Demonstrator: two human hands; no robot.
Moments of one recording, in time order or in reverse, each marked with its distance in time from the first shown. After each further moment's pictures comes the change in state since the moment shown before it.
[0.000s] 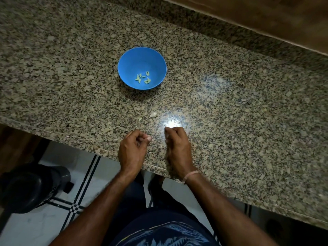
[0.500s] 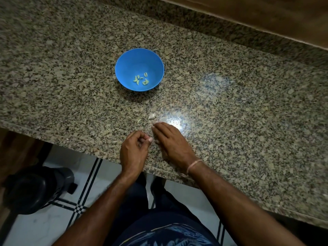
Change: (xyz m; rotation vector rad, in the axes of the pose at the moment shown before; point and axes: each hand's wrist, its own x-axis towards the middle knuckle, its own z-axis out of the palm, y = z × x) left_hand 0.000 0.006 0.005 0.020 -0.015 0.020; right_hand 0.022 0.011 -0.005 -0.331 -0.247 -0.431
